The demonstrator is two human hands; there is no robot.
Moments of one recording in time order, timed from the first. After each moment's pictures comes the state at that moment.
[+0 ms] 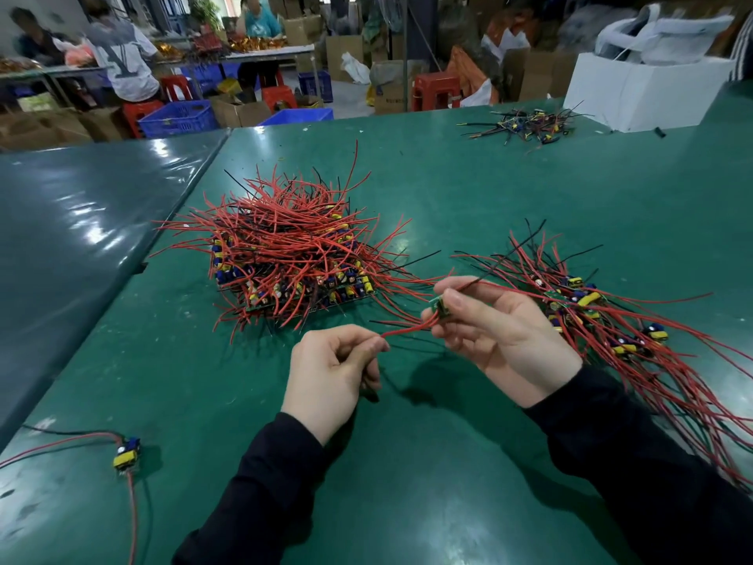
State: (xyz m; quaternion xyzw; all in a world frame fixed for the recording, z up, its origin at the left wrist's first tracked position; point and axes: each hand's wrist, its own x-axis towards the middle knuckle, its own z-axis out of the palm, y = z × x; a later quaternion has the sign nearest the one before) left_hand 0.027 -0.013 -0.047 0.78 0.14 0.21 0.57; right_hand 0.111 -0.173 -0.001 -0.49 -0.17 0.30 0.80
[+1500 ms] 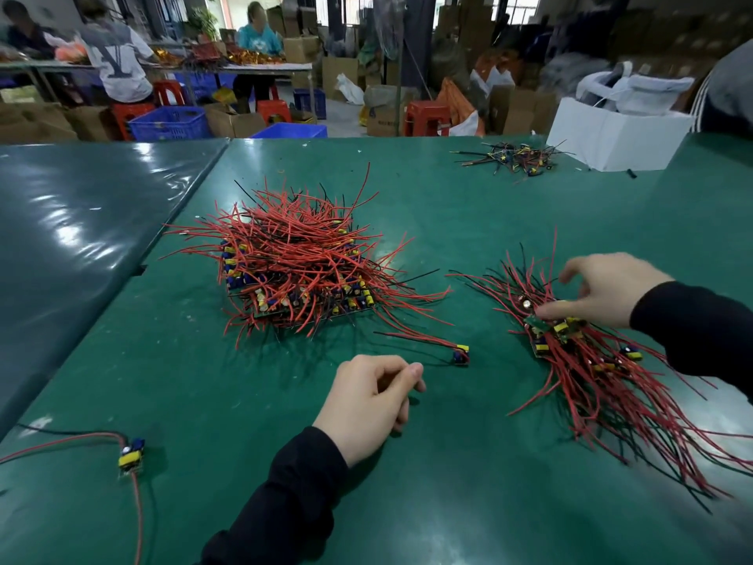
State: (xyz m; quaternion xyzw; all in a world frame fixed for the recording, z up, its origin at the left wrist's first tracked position) left_hand 0.022 -0.032 -0.047 0.81 0.07 0.10 0.57; right_hand 0.220 -0.255 0.040 -0.98 -0.19 -0.01 -0.04
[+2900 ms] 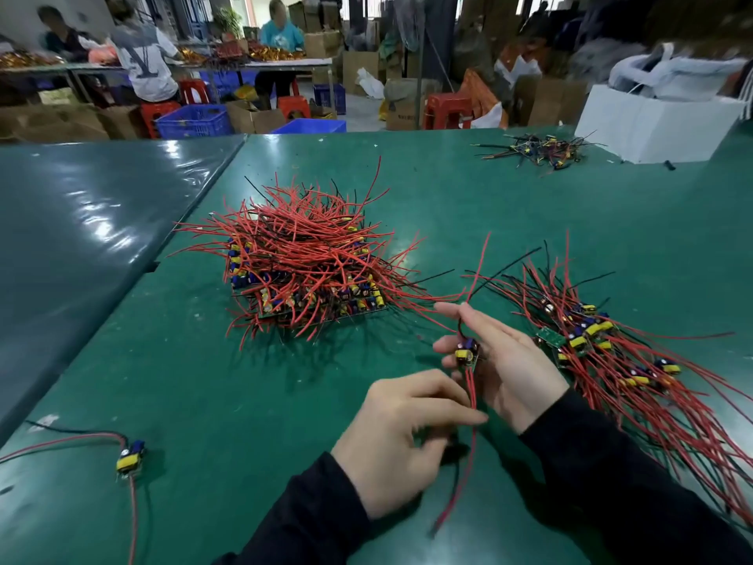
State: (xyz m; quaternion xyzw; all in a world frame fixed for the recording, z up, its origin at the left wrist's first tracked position) left_hand 0.014 -0.051 -0.038 0.86 -0.16 0.28 0.40; right_hand 0.114 -0.160 -0.016 -0.57 -0.08 0.29 0.77
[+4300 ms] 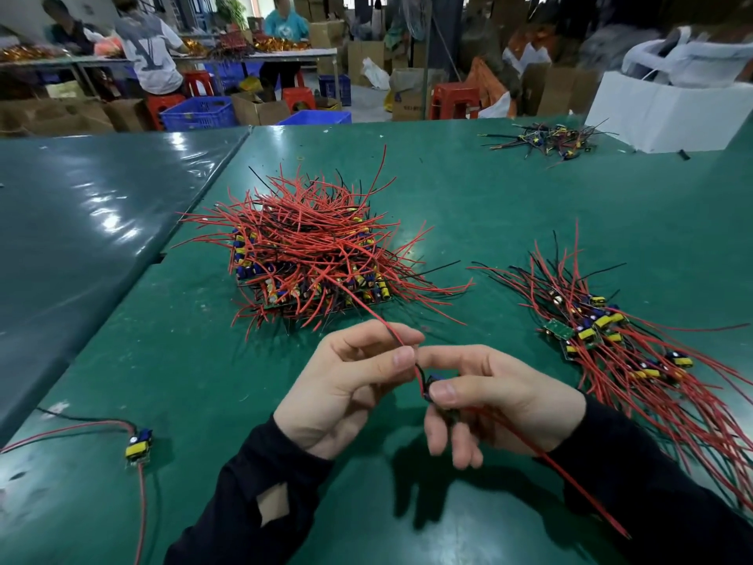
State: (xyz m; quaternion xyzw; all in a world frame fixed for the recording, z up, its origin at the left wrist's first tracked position) left_hand 0.011 -0.019 -0.018 0.50 0.01 0.07 0.86; right_hand 0.097 -0.172 -0.005 -0.47 -0.31 0.57 0.60
